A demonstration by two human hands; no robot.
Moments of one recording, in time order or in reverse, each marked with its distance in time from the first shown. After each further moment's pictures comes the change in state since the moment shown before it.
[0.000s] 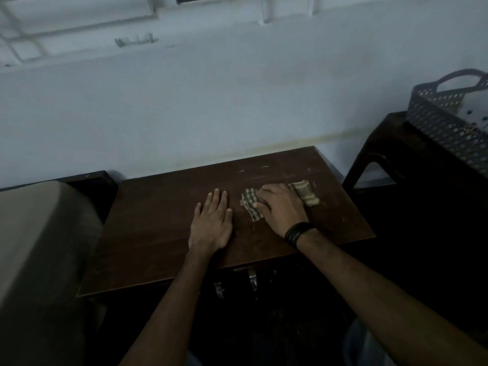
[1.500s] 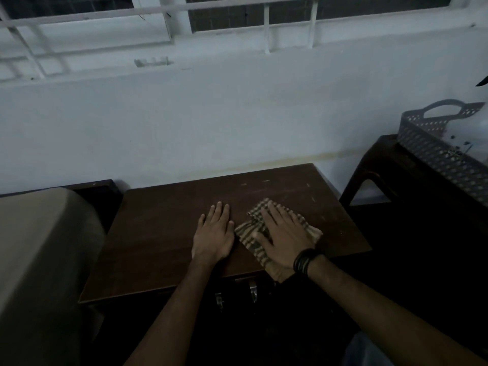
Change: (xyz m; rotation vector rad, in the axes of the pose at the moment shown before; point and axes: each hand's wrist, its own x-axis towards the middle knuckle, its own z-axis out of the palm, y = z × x) left_hand -0.003 -0.001 0.000 -0.039 0.028 0.015; right_hand -0.031 0.002 -0.001 -0.137 -0.309 0.020
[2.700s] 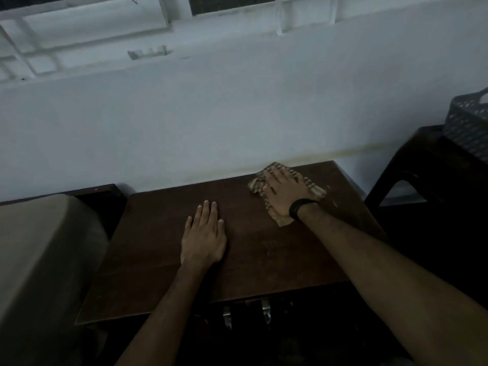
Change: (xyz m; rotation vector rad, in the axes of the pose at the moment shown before) left_hand 0.024 -0.038 0.000 0.110 0.036 -0.134; right_hand 0.153 0.035 -0.005 -0.010 0.032 0.041
